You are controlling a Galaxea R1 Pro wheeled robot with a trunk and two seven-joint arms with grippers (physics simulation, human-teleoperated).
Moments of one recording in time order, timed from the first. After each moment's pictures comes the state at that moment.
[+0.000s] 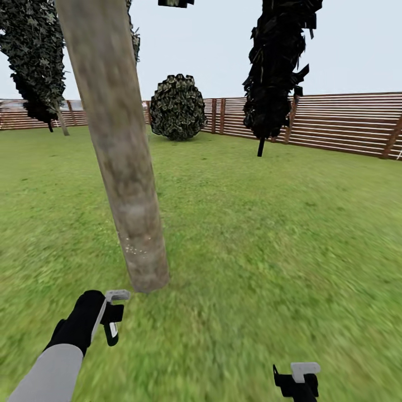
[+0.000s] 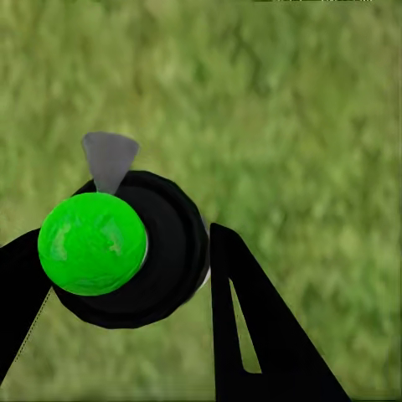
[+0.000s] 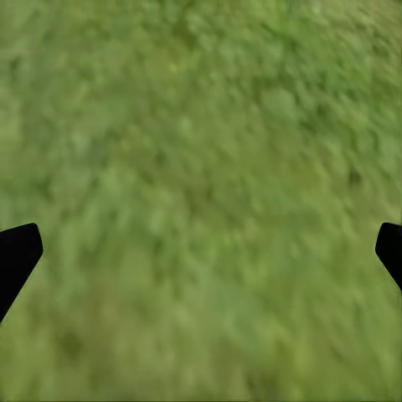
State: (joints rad) left arm -0.65 0.04 0.29 -0.78 -0.33 0.88 -0.19; right arm -0.44 -0.08 0.15 -0.09 -0.08 -0.50 -0.13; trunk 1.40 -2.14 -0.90
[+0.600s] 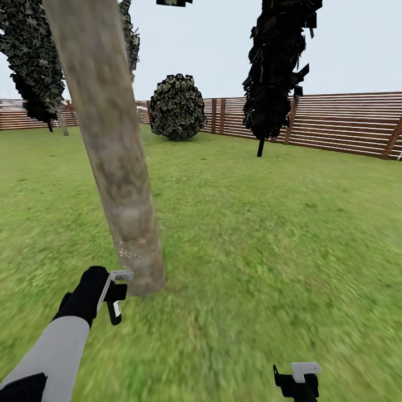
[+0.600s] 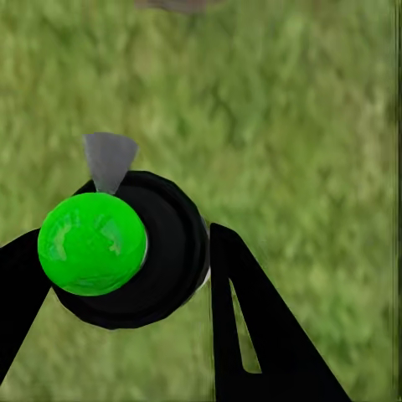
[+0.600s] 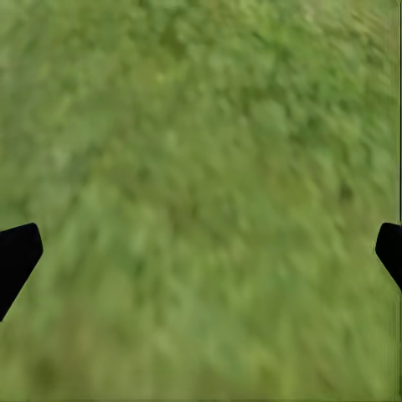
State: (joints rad) left arm -0.78 0.04 0.25 -0.76 -0.34 0.99 -0.19; right arm -0.44 -0.08 0.15 -0.09 -0.08 -0.50 -0.13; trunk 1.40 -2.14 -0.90
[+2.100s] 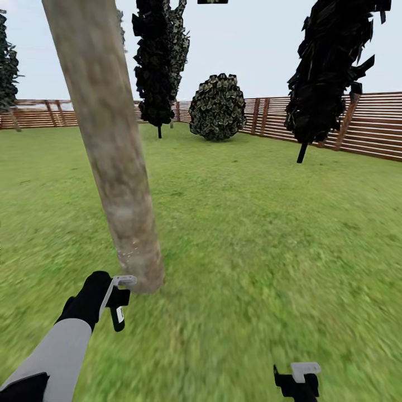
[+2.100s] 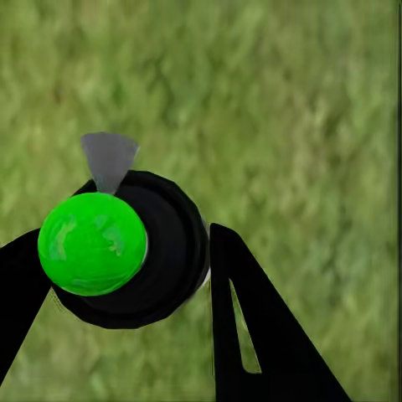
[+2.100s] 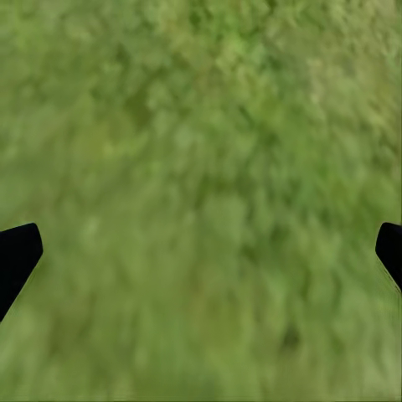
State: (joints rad) left arm -0.78 0.04 0.25 -0.70 -0.33 0.95 -0.19; right arm -0.44 -0.08 0.15 -0.09 -0.08 -0.50 -0.13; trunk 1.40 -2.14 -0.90
